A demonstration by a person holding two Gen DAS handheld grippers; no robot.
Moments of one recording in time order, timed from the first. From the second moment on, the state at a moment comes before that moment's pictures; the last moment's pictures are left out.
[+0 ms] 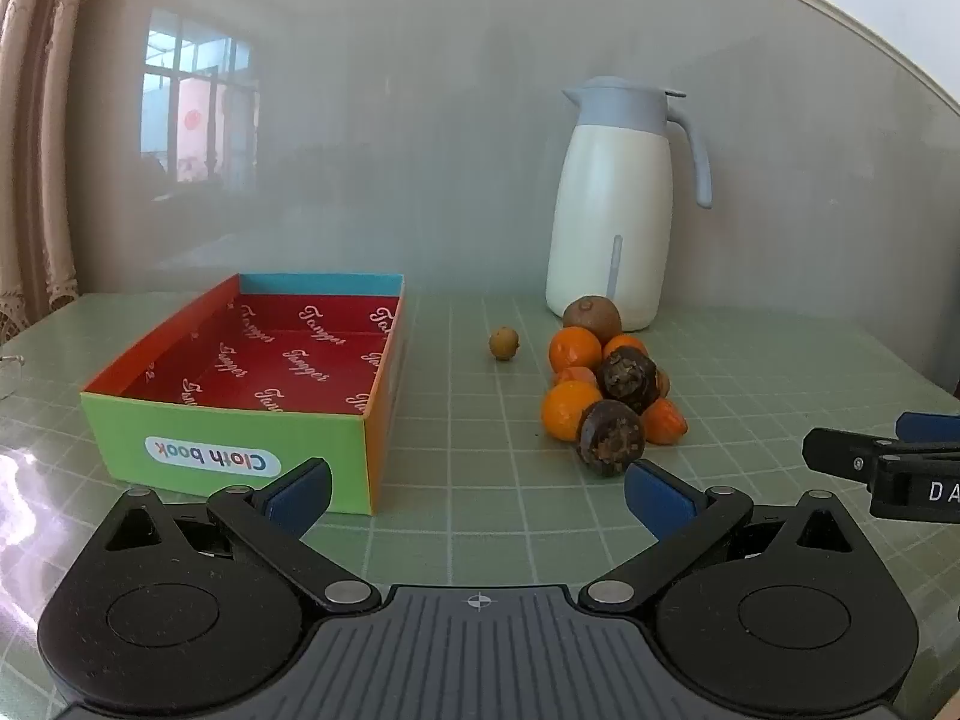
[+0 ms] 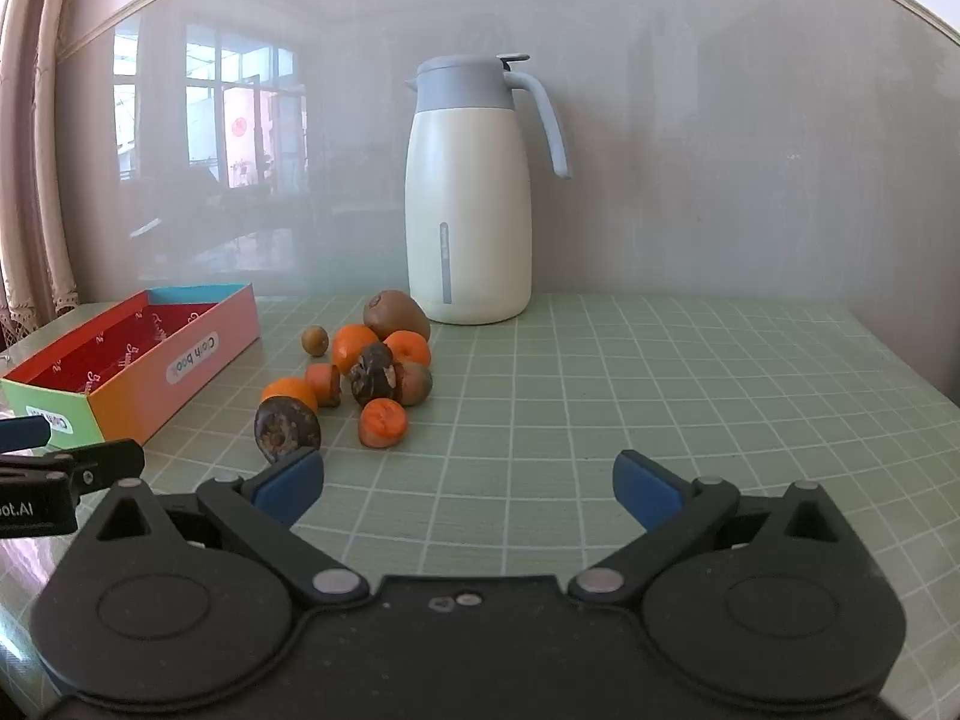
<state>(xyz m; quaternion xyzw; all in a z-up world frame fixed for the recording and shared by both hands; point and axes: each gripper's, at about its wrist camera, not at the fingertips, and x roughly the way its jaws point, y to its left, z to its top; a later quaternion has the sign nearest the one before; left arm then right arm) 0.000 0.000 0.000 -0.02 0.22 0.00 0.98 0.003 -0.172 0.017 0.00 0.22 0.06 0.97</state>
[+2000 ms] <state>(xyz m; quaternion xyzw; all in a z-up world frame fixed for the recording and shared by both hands) 0.000 0.000 0.001 -0.02 0.22 0.00 0.98 0.004 -0.170 0.015 -0.01 0.23 0.07 0.97</state>
